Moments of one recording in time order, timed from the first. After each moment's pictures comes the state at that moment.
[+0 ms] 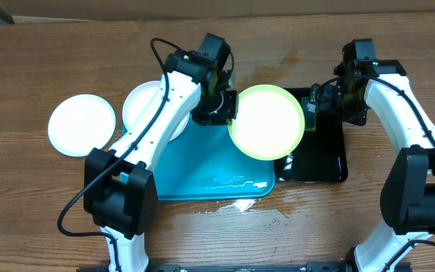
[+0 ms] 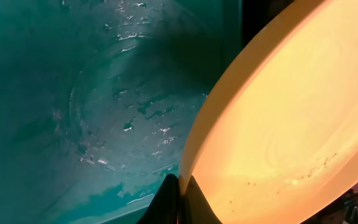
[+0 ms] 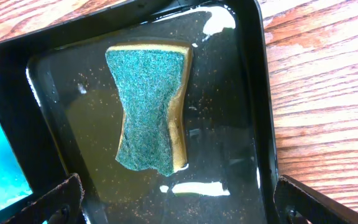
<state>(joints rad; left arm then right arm) -0.45 1.99 1.78 -1.19 0.31 -0.37 0.02 1.90 1.48 -0.98 -0.13 0.28</state>
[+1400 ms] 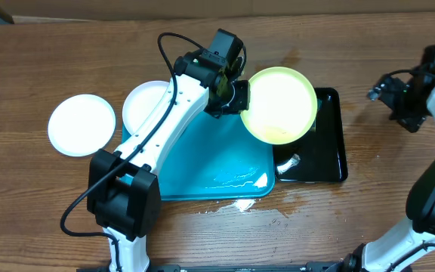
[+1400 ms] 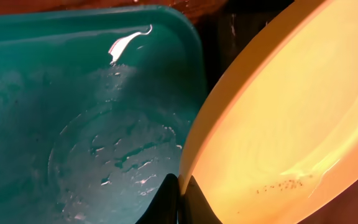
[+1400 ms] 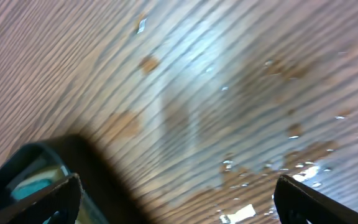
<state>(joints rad) -0.49 1.99 1.78 -0.99 0.27 -0.45 -0.35 1.90 1.48 -0.87 -0.14 0.38</state>
